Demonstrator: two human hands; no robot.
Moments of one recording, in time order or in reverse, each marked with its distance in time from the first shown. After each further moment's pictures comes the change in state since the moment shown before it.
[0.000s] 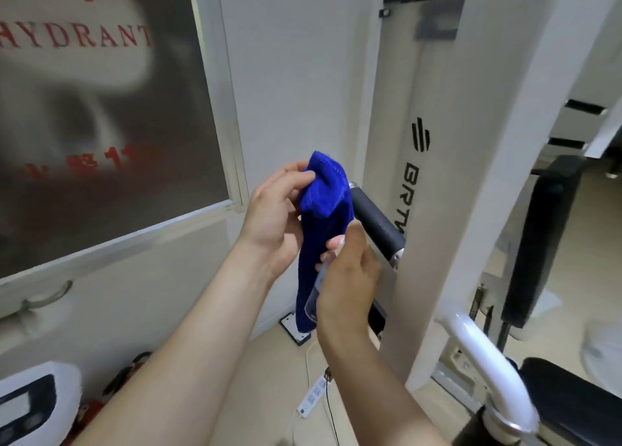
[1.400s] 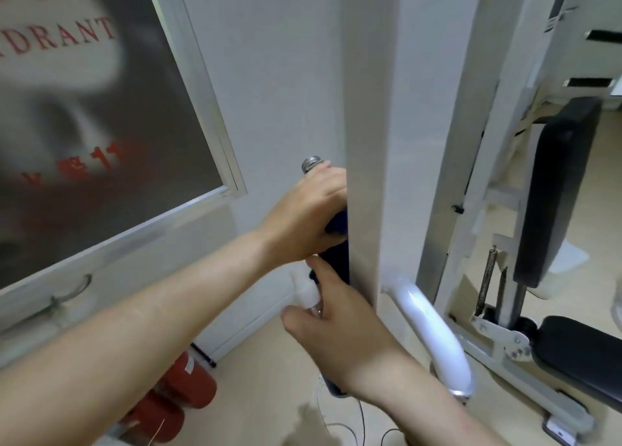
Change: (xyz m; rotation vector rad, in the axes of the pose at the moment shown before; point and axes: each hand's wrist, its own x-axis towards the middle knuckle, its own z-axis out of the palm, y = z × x) left_hand 0.022 -0.053 0.027 1.471 -0.570 1.011; right_hand -0.022 -0.033 -0.098 -0.674 -0.839 0.043
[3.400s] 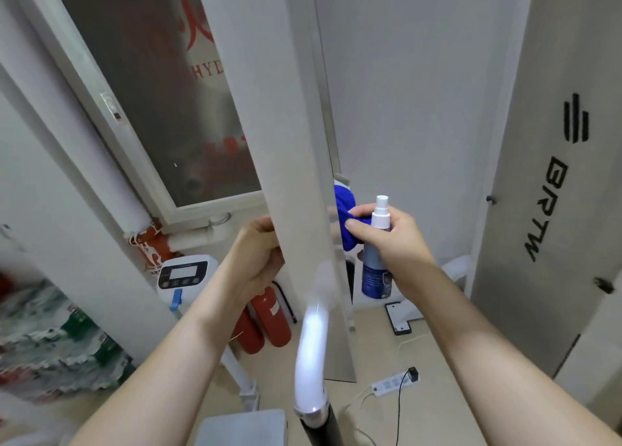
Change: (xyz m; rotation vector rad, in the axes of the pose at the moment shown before) left_hand -0.015 0.110 -0.007 -0.851 0.747 -1.304; right_hand 0.084 0.043 -0.146 0.509 -0.276 -0.251
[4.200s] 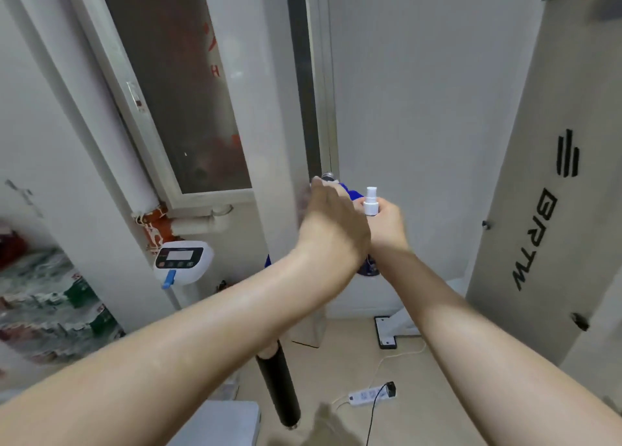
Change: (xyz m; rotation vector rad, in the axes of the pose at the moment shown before) left_hand -0.019 0.018 0.167 2.366 0.142 0.299; right_hand 0.036 -0.002 -0.033 -0.122 0.115 0.017
